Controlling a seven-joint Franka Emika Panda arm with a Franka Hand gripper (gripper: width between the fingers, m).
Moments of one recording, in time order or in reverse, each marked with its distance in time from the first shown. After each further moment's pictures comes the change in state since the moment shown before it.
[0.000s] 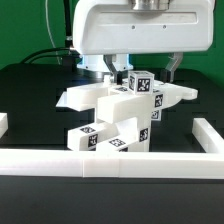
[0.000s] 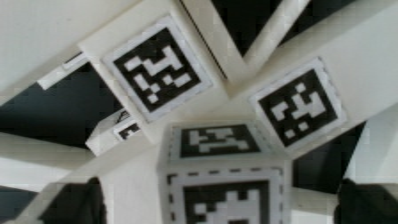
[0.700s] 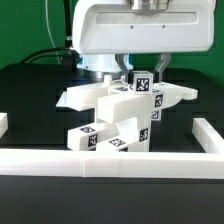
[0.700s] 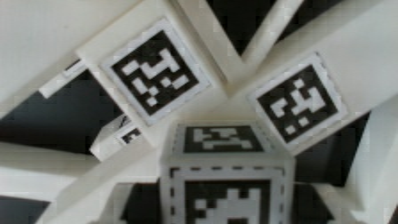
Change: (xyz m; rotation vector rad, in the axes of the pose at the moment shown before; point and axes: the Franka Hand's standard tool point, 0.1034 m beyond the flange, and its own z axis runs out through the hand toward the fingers) arm 0.000 0.000 0.000 0.001 0.001 0.134
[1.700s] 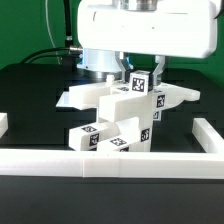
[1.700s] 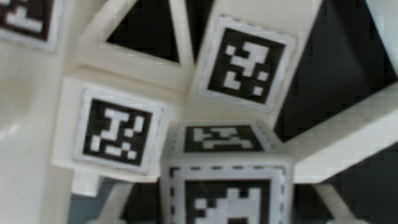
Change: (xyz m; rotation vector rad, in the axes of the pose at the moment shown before) arm -0.001 0.002 0.001 0.045 -0.004 0.760
